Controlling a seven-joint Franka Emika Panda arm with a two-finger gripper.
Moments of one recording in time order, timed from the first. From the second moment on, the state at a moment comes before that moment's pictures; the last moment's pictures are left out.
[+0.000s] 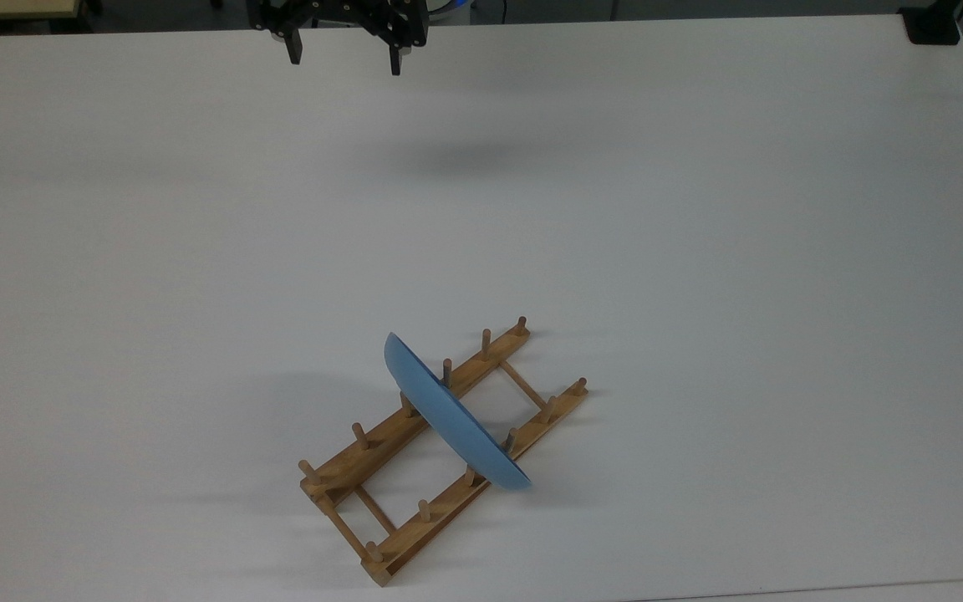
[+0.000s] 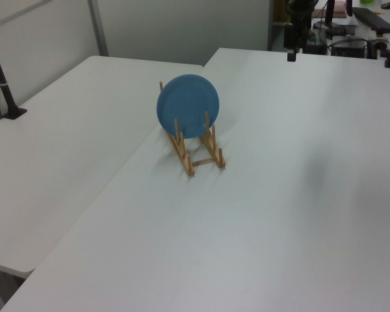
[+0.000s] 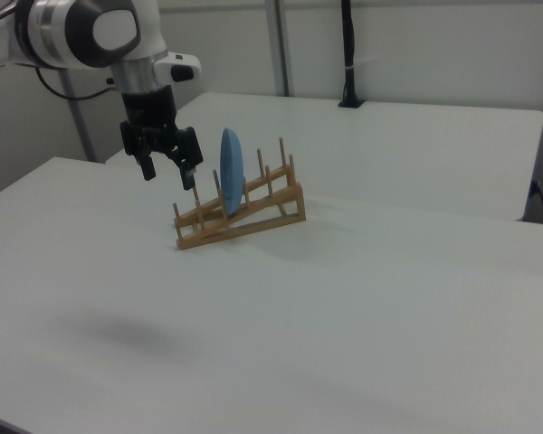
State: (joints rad) arm -0.06 0.04 0.05 -1.61 -0.04 1.62 0.07
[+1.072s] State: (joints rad) arm -0.05 0.05 0.05 -1.60 -0.04 1.74 0.04
